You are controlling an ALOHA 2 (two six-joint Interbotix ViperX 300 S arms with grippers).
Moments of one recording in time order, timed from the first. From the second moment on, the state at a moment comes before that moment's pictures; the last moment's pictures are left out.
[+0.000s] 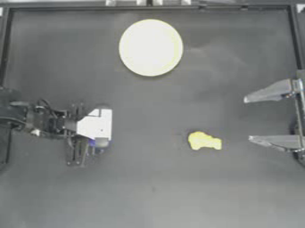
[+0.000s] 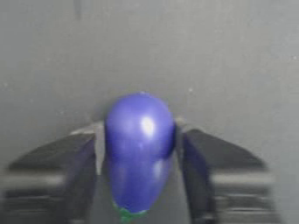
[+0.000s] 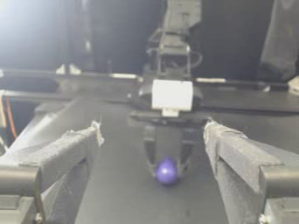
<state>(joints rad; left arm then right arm) 0.07 -0.06 0.85 -0.02 0.29 0.05 -0.02 -0.92 1.19 -0.02 -0.29 0.00</state>
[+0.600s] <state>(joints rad) 0.16 -0.20 0.76 0.11 0.31 0.06 -0.02 -0.92 1.19 -0.02 -0.30 0.00</state>
